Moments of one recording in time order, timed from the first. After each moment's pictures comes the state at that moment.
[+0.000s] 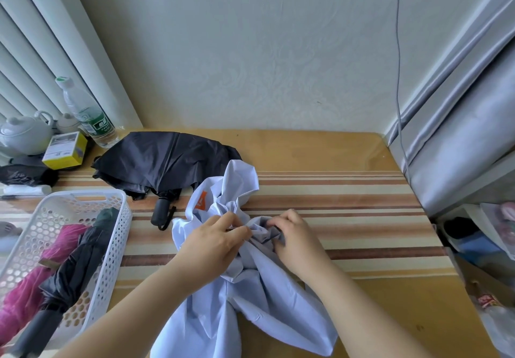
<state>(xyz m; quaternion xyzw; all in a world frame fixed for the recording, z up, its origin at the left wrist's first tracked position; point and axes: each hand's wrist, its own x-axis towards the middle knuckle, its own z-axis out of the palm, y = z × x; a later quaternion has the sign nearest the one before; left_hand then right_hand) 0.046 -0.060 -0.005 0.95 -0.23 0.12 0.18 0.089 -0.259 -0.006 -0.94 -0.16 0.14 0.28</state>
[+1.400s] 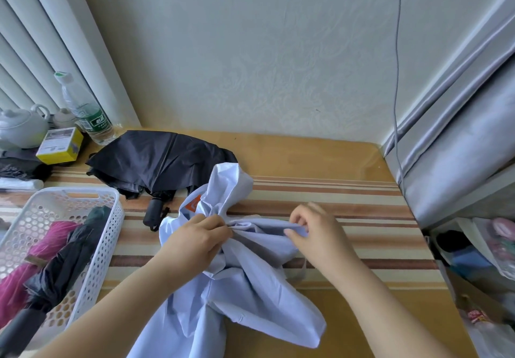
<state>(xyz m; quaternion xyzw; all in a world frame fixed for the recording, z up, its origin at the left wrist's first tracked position) 0.055 -0.043 -0.014 0.94 -0.23 0.16 0.16 0.102 -0.295 0.039 -0.96 -0.16 0.07 0.23</state>
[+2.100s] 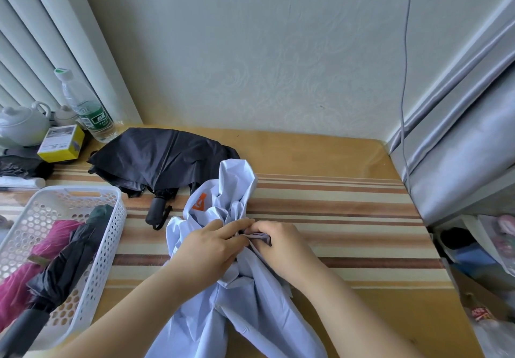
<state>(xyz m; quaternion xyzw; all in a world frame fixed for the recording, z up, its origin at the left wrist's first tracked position) 0.050 -0.062 -0.014 0.94 -0.26 0.16 0.14 0.090 -0.244 0.017 -0.89 -0.22 0.17 0.37</state>
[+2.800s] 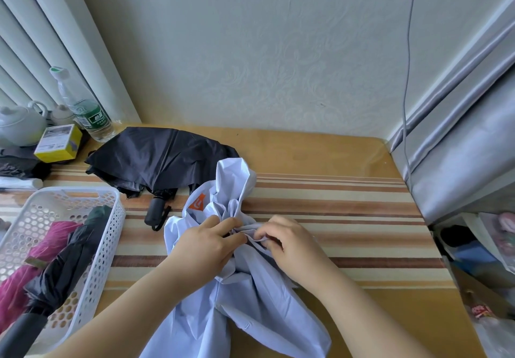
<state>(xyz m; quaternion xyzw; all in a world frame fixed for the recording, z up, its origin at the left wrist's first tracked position) 0.057 -0.054 -0.017 0.94 -0.27 0.16 0.12 0.097 -0.261 0.010 -0.91 -0.28 0.10 0.30</state>
